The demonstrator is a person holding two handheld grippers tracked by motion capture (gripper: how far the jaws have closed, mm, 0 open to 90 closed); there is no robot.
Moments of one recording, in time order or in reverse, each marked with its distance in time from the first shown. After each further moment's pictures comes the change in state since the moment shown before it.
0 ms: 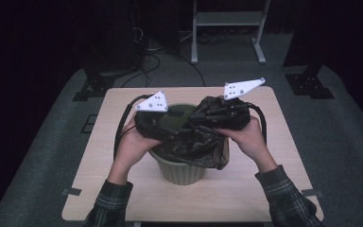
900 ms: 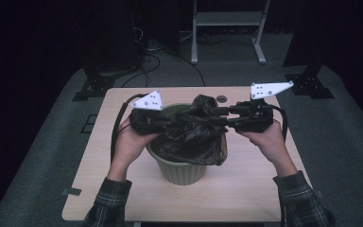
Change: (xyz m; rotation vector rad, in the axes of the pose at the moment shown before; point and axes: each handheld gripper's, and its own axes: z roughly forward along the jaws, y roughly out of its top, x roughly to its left) left arm 0.012 -0.013 -0.017 0.048 0.014 -0.031; right arm -0.006 -0.022 -0.050 -0.065 -0.060 0.050
